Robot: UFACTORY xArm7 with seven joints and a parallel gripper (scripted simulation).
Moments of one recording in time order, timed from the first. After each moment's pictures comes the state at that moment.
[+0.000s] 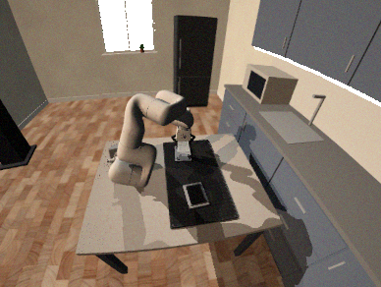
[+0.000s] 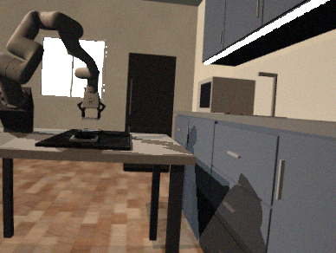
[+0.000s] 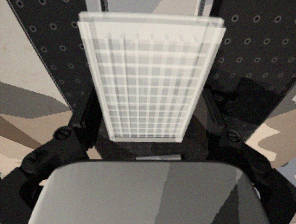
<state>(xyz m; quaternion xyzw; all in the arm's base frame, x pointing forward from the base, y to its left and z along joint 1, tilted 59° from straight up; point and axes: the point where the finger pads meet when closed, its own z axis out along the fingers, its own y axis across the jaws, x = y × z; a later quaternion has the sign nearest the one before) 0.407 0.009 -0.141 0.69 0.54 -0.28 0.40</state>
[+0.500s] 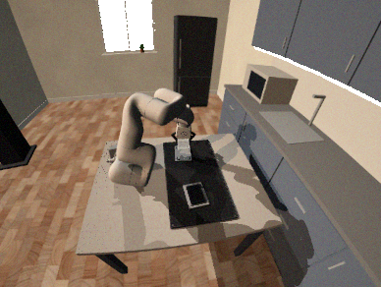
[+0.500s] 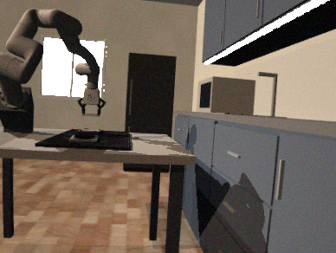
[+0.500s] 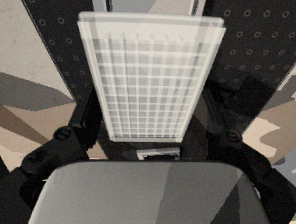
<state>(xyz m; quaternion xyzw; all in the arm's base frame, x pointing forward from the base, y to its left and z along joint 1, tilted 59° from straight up) 0.406 0.027 -0.130 0.69 0.54 -0.28 0.40</state>
